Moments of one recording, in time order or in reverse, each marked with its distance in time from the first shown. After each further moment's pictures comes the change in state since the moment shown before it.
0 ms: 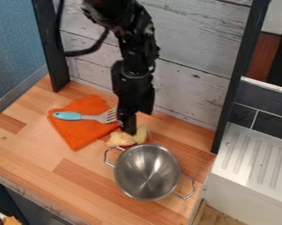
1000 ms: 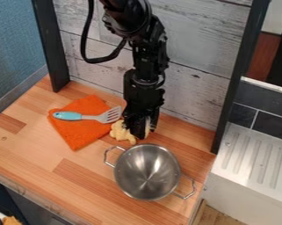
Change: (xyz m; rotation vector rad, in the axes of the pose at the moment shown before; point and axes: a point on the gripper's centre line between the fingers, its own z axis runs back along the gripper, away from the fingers) arm -0.008 -0.002 -0.018 0.128 0.050 -0.169
